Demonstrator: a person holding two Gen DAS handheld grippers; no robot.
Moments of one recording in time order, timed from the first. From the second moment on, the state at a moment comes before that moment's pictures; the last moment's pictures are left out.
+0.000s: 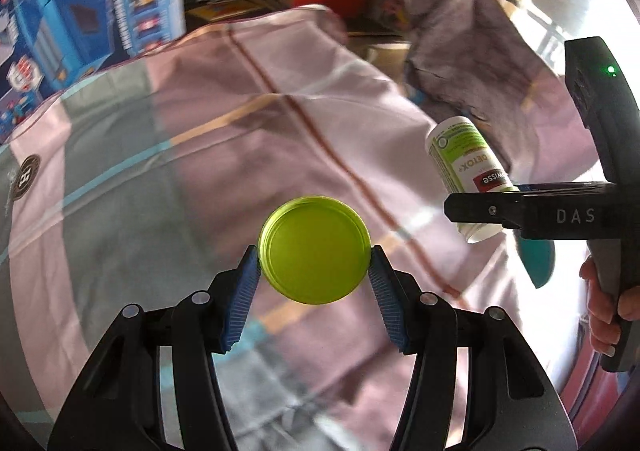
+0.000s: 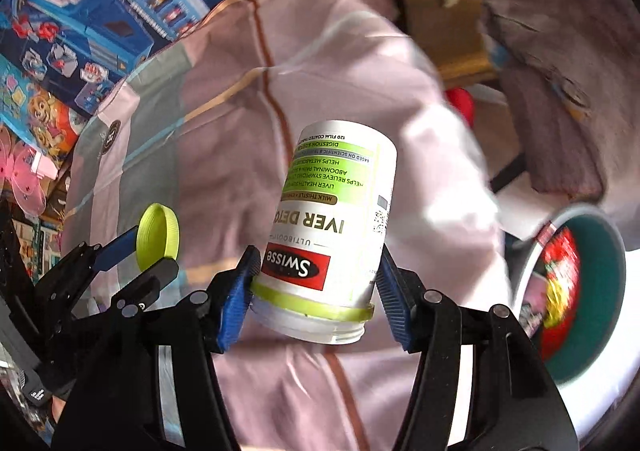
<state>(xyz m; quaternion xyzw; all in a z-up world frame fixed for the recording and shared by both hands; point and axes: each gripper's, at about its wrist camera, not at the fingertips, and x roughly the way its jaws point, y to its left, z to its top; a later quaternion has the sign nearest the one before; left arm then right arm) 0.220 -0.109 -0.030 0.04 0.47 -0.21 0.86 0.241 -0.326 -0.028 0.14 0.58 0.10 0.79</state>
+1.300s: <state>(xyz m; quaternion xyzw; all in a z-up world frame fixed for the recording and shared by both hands) 0.099 -0.377 -0.040 0.16 0.48 -0.35 0.79 0.053 -0.599 -0.043 0.28 0.52 -0.03 0.81</state>
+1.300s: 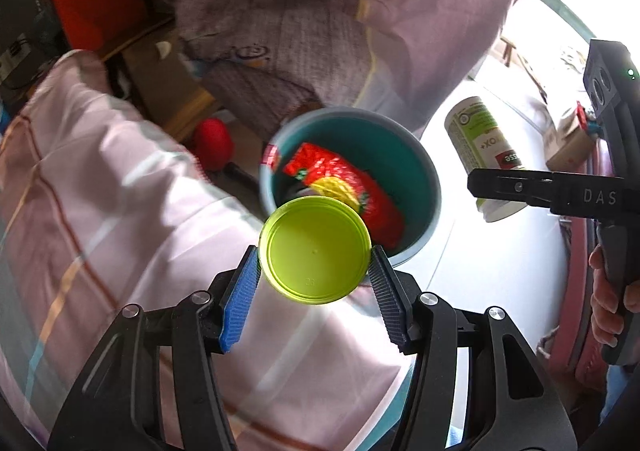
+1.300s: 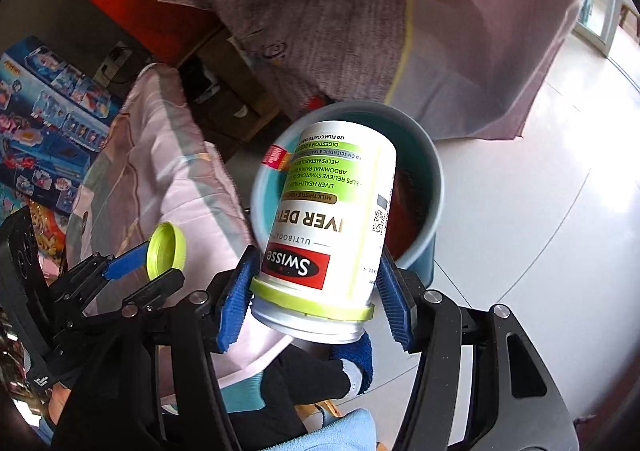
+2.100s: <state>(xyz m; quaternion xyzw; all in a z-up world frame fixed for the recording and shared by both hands) 0.139 -0.438 -0.105 0.17 0.53 -0.39 0.74 0.103 -0.620 -0.079 0.30 0.55 -0.06 0.78</state>
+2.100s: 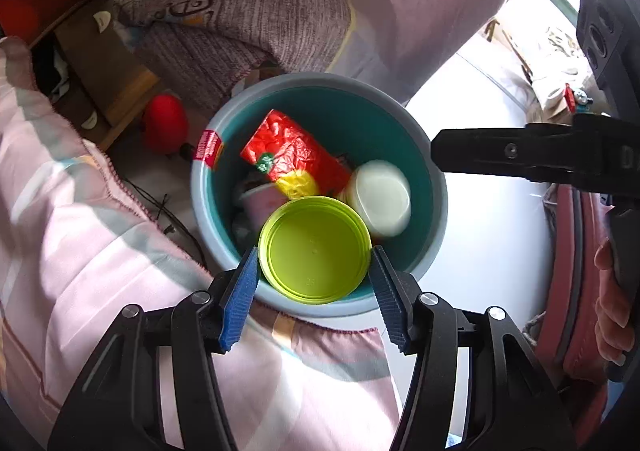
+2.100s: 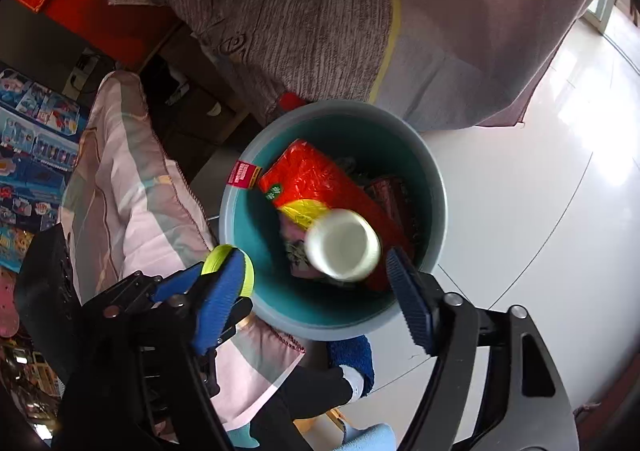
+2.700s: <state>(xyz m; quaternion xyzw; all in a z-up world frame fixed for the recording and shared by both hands) 0.146 -0.429 -0.108 0.16 0.54 -0.38 0.74 0.112 -0.619 -0.087 0.30 0.57 -0.10 0.76</state>
